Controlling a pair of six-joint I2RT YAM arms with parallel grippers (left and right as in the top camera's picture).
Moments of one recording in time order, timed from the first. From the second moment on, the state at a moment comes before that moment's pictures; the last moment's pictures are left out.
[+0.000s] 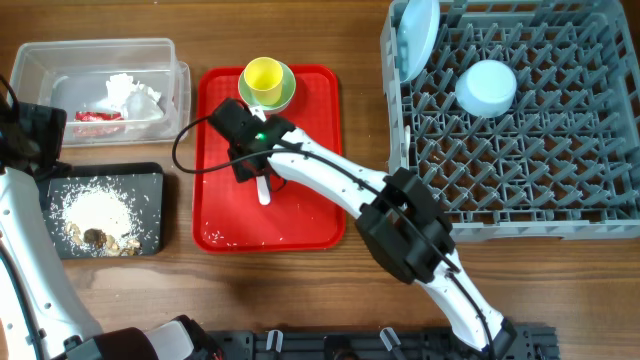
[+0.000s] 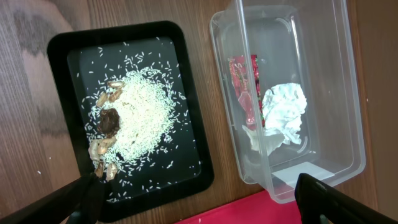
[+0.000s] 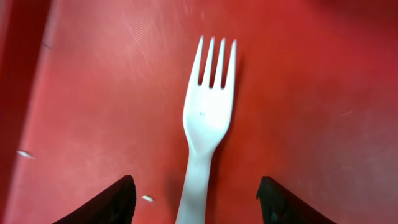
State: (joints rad) left arm 0.50 1.44 1.56 -1.19 -0.16 -0.90; right arm 0.88 2.37 1.95 -0.80 0.09 0.50
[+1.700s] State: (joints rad) left arm 0.50 1.44 1.56 -1.19 -0.16 -0.90; right arm 0.44 1.88 1.97 -1.33 0.06 0.44
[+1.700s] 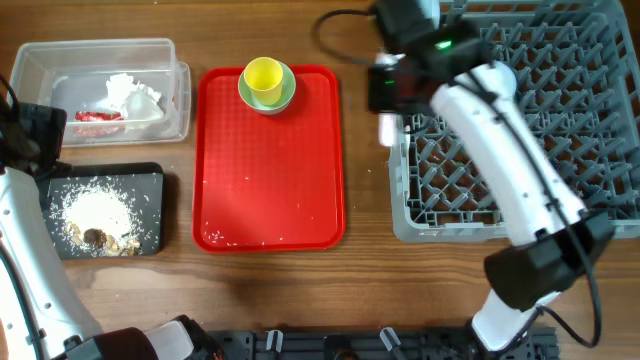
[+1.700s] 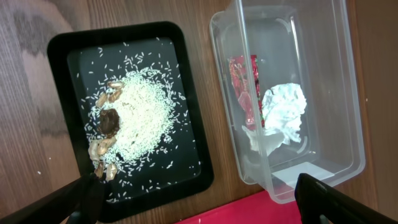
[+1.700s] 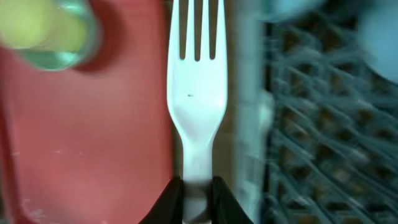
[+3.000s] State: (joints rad) left arm 0.50 1.44 1.56 -1.19 -0.16 -0.90; right arm 0.26 1.88 1.62 -1.25 -0.03 0.31
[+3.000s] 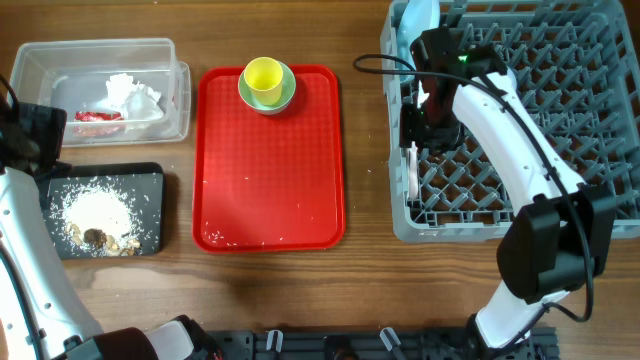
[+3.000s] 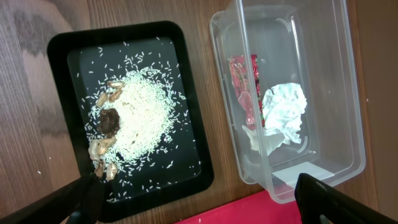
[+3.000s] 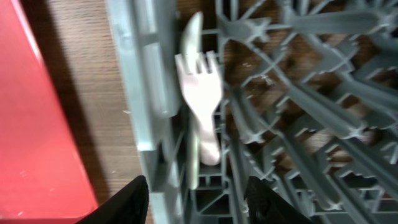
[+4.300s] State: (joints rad) left arm 0.50 1.44 1.56 -1.19 -0.16 -0.90; right arm 0.67 2.24 2.25 -0.84 -0.06 0.21
